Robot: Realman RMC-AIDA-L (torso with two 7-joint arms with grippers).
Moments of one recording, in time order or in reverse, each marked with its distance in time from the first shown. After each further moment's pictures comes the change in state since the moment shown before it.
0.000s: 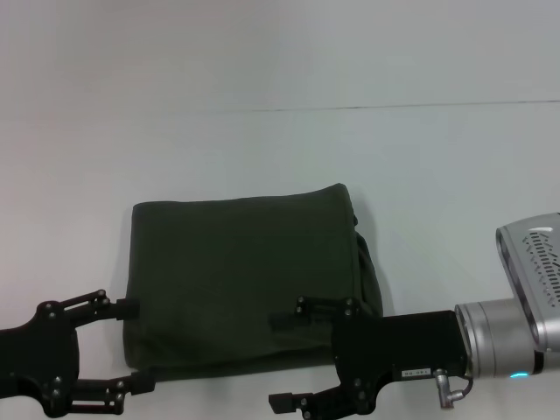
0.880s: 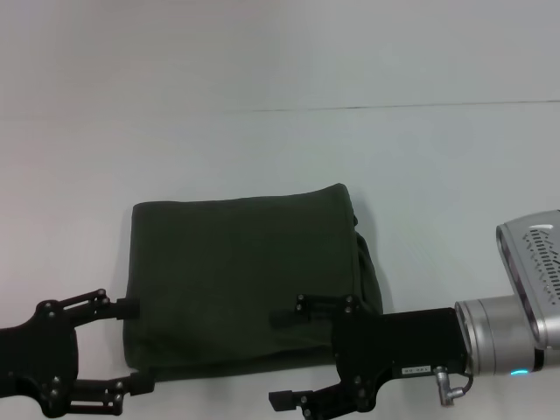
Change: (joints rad) left arm -0.004 0.003 0.000 0.002 0.000 0.011 0.001; right arm 0.002 0.000 0.002 -0.008 -0.002 -0.002 0.002
